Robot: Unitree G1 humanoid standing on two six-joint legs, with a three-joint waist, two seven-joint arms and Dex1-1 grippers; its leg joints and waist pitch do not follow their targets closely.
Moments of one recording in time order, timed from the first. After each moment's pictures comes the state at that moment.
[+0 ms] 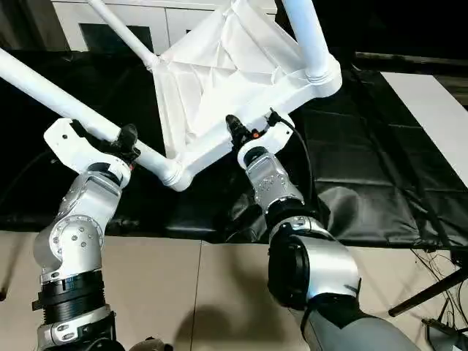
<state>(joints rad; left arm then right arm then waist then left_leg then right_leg) -0.47 -0.17 0.37 -0.11 -0.45 0.59 0.21 -1.04 0.03 -0.46 1.24 0.58 0.04 0.28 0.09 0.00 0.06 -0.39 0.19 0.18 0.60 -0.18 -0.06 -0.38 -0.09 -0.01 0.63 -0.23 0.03</state>
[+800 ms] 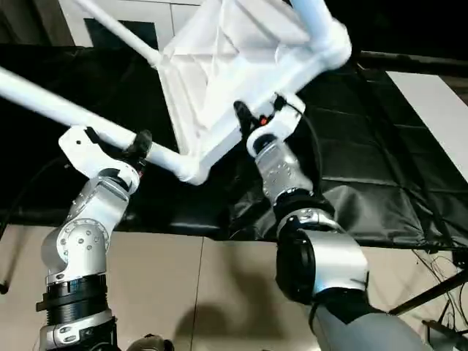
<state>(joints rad) -0.45 -0.15 0.35 -0.07 -0.47 0.56 0.22 -1.06 -0.03 -0.39 1.19 0.47 -0.02 0.28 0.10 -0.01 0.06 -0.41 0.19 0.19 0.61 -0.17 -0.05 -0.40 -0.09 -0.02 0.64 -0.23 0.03</state>
